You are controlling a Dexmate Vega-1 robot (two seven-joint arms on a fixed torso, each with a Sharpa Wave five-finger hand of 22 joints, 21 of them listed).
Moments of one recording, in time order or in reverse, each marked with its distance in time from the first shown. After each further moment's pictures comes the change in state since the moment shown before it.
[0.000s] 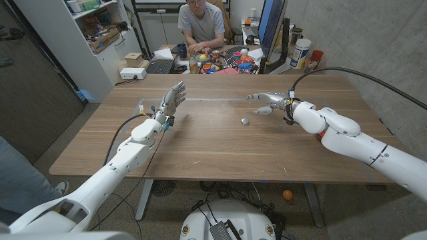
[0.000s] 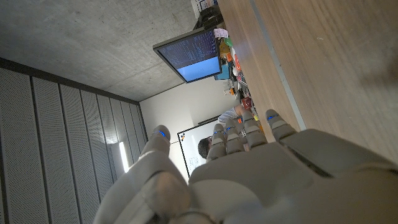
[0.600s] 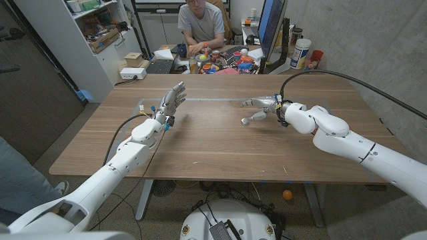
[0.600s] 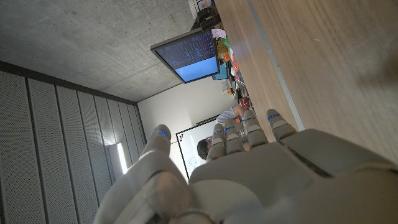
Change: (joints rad) left arm 0.007 0.008 0.000 -0.027 0.006 0.026 0.020; left_hand 0.005 0.005 0.004 -0.004 0.000 0.005 -0.005 0.000 0.005 0.002 -0.009 0.000 0.000 0.006 0.021 0.000 0.000 0.002 0.008 0.000 0.000; right arm 0.050 0.038 -0.070 0.021 -0.111 0.010 0.090; right_hand 0.033 -0.033 0.000 0.000 0.006 0.043 -0.052 0.010 0.000 0.034 -0.006 -0.004 -0.006 0.028 -0.016 0.005 0.000 0.029 0.000 0.000 0.000
